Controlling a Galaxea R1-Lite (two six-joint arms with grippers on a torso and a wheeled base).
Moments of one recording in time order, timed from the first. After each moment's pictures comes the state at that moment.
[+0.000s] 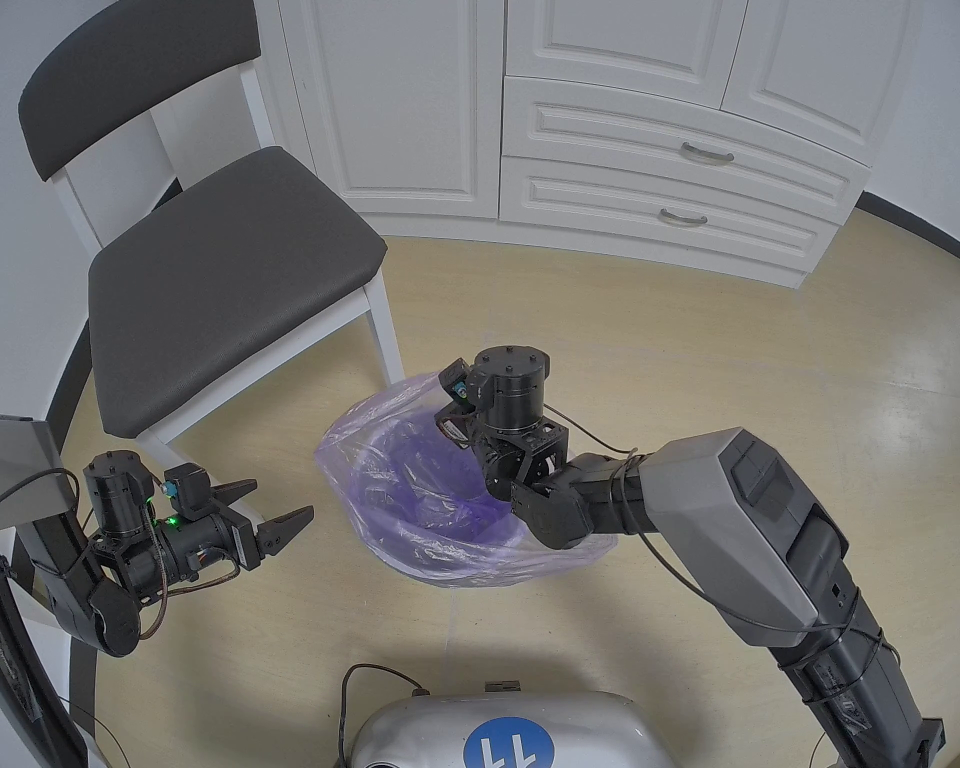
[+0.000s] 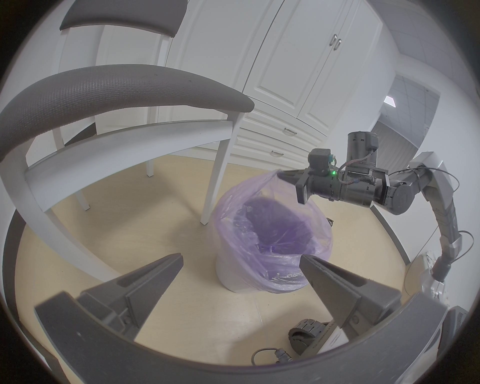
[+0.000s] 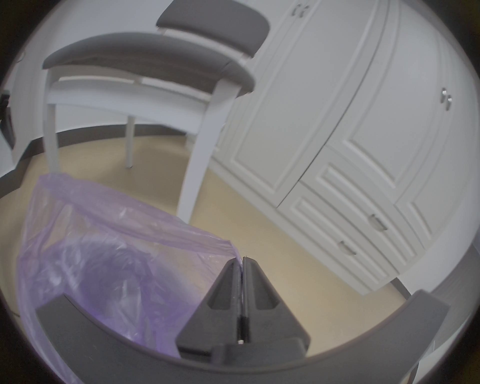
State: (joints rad) left arm -0.03 2.02 -0.33 -1.42 -0.51 0.01; right arm 0.71 2.65 -2.00 -0.65 -0.51 -0.61
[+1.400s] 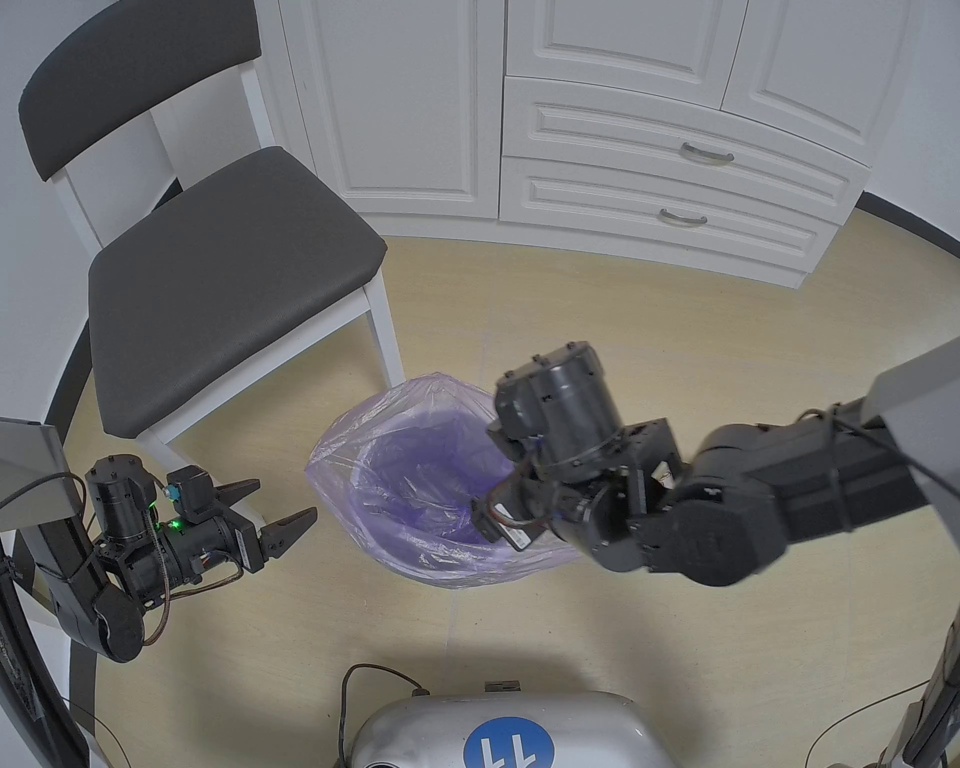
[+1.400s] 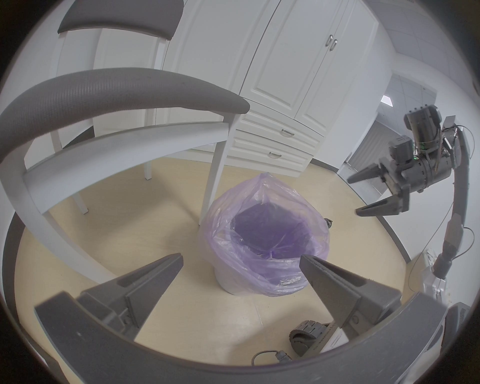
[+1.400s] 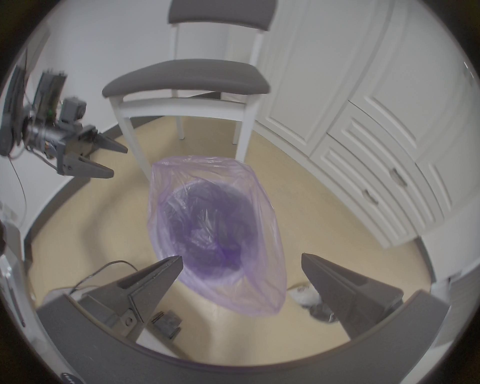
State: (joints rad) left arm -0.05 2.04 -0.31 -1.48 -0.51 0.01; right arm 0.86 2.06 -1.34 -0.16 -0.52 -0.24
